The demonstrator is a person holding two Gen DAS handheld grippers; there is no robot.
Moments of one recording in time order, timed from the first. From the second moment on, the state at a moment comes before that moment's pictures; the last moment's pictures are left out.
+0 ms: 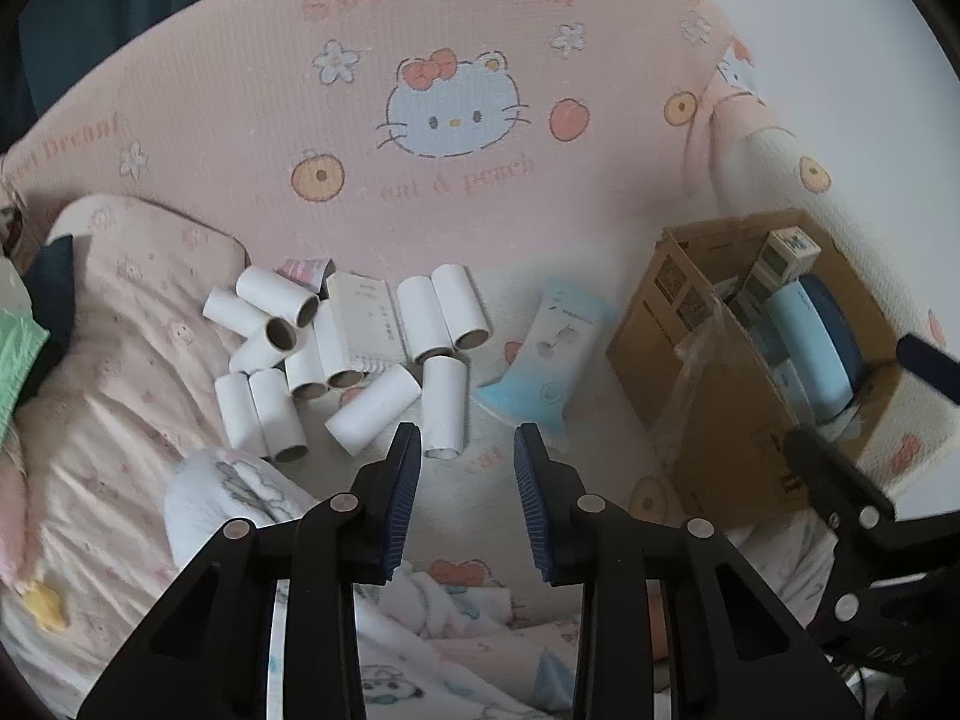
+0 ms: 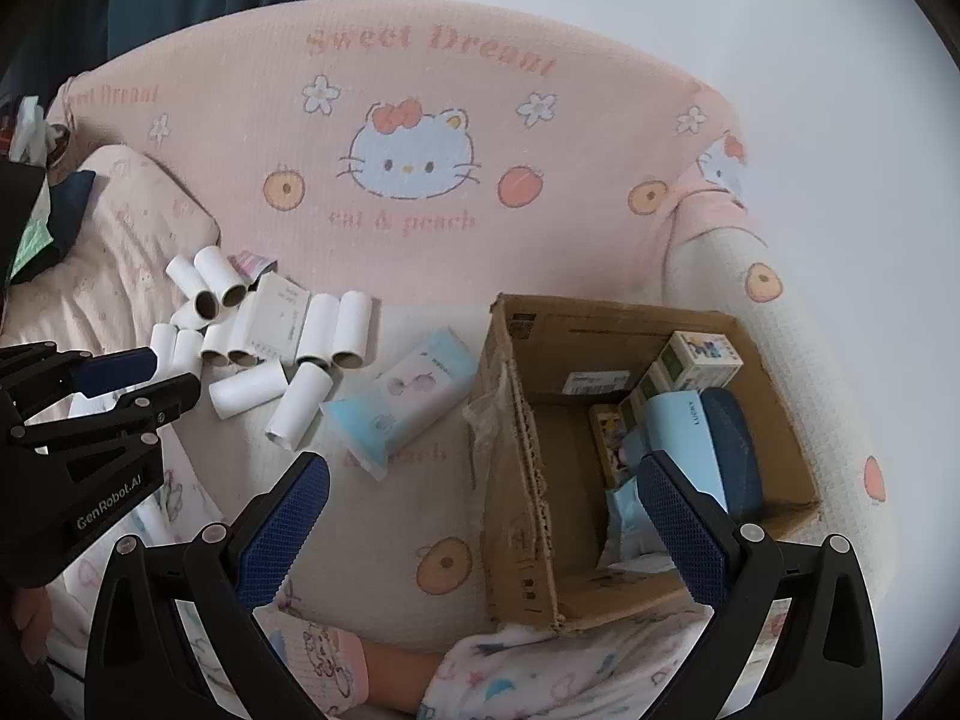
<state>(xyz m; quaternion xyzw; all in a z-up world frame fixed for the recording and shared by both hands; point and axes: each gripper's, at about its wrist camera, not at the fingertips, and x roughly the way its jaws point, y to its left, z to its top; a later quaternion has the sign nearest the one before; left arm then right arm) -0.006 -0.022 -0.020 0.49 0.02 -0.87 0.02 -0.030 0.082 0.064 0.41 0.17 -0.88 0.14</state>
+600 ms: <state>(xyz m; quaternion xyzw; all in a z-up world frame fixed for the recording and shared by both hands) -0.029 -0.058 -0.090 0.46 0.05 -0.89 0.05 -0.052 0.041 0.021 0.43 0.15 -0.86 0.21</state>
